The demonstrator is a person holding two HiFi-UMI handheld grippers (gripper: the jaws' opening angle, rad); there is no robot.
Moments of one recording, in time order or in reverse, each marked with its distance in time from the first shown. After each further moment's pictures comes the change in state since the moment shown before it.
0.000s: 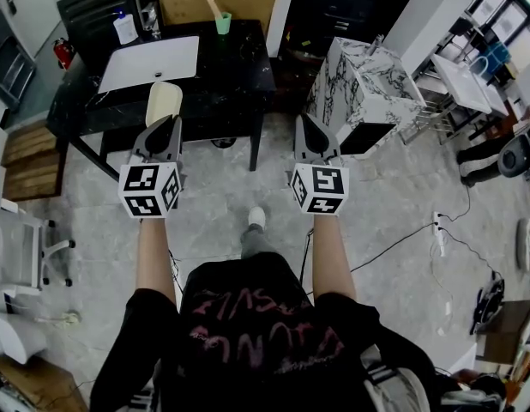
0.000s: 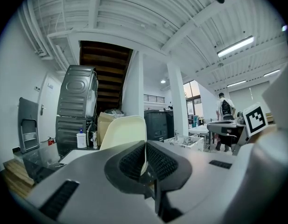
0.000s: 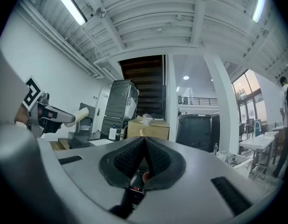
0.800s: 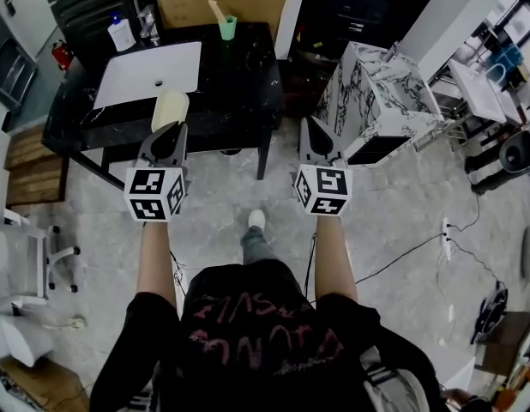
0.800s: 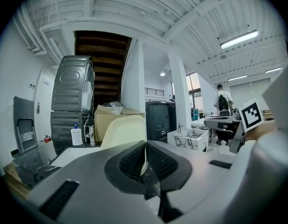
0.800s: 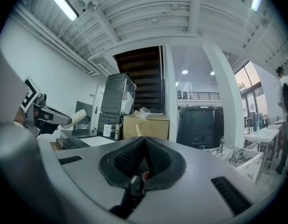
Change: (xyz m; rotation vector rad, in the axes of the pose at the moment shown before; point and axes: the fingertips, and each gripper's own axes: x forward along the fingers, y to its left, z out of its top) left arm 0.104 0.034 -0.029 0.023 0.086 -0.012; right arm 0.110 -0.035 -0.041 0.041 0.045 0.000
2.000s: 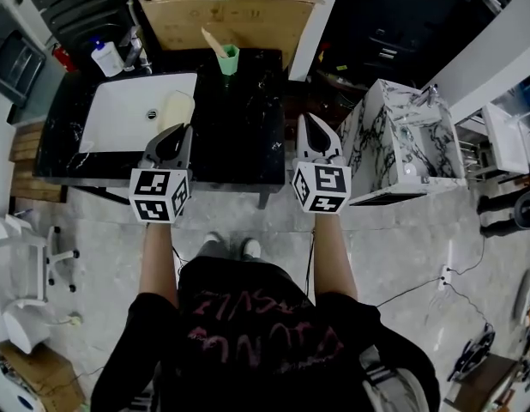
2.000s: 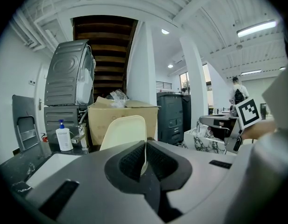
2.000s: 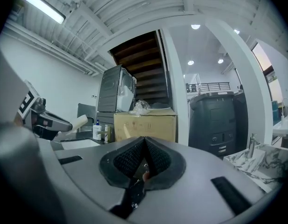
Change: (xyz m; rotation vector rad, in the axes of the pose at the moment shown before) left arm 0.249 0.067 0.024 -0.026 0.091 0.083; right arm 0.274 -0.091 -0.011 0.053 0.031 0.137
